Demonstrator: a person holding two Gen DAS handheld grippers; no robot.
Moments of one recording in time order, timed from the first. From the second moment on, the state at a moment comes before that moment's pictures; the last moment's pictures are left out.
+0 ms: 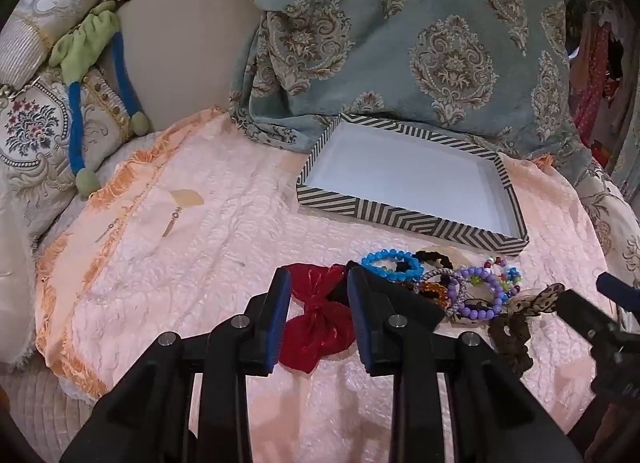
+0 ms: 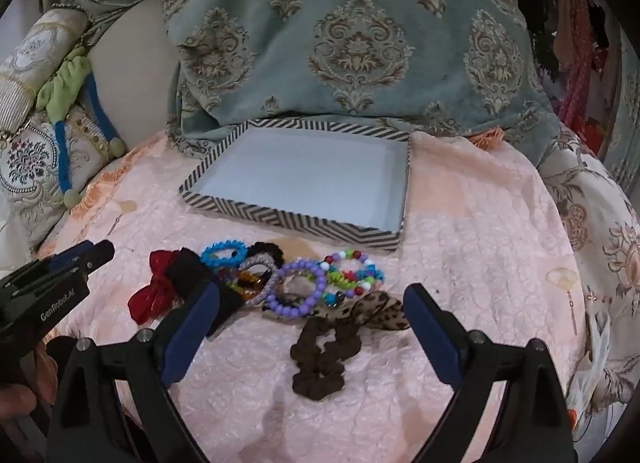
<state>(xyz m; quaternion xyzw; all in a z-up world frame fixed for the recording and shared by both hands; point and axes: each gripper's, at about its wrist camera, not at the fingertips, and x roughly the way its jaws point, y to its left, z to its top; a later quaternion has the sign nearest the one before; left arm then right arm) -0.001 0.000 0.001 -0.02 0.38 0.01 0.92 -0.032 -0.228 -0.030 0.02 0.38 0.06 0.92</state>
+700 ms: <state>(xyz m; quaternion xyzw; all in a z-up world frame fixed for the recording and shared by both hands) -0.007 -0.001 0.005 -0.02 0.38 0.01 0.92 -0.042 -0.220 -0.023 0.00 0.37 0.05 0.93</state>
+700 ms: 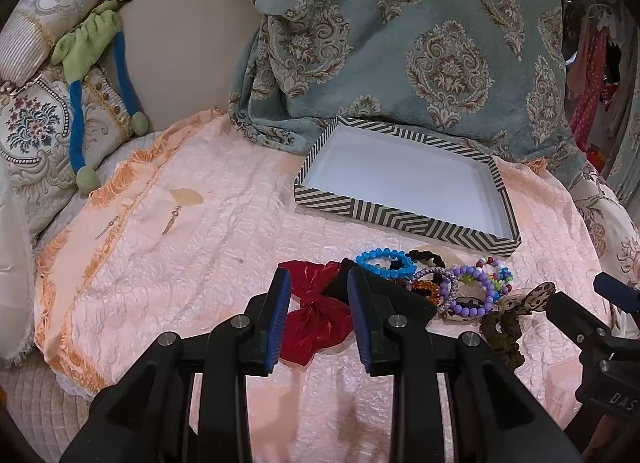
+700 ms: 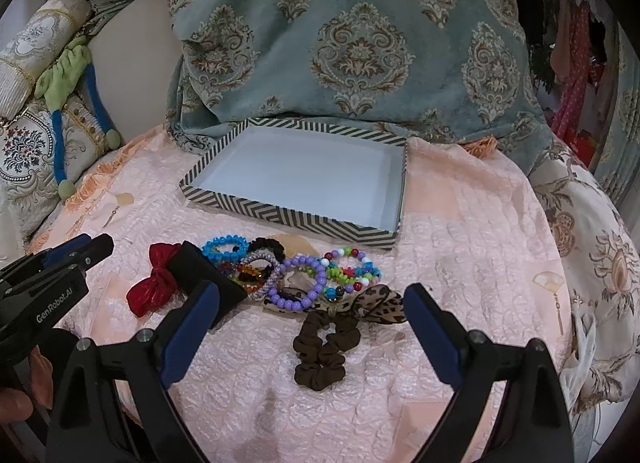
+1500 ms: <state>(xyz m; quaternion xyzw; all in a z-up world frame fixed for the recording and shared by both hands) -0.006 -0.005 0.001 -0.03 0.40 0.00 0.92 -0.038 -0.220 -0.021 0.01 0.37 0.05 0.93</state>
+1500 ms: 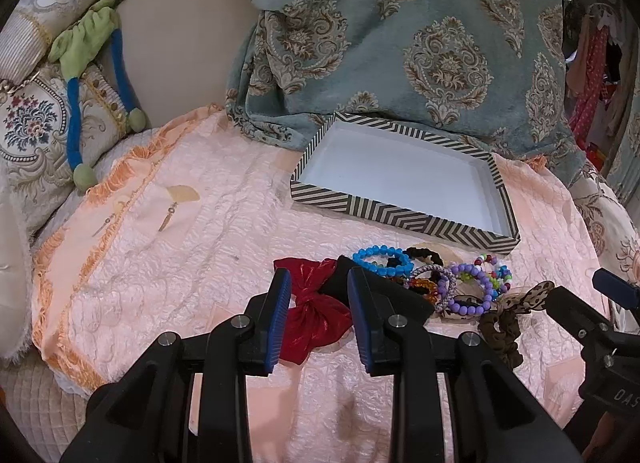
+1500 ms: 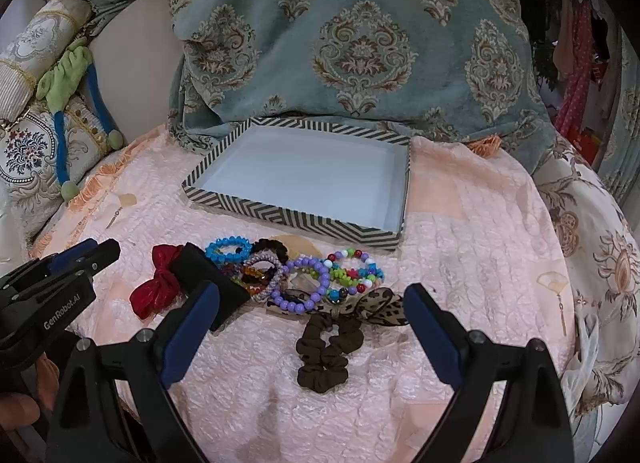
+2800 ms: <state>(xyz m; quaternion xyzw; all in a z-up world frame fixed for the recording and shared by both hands) -0.008 -0.003 0.006 -0.05 0.40 0.00 0.92 -0.040 -0.217 -0.015 0.01 0.37 0.06 0.93</state>
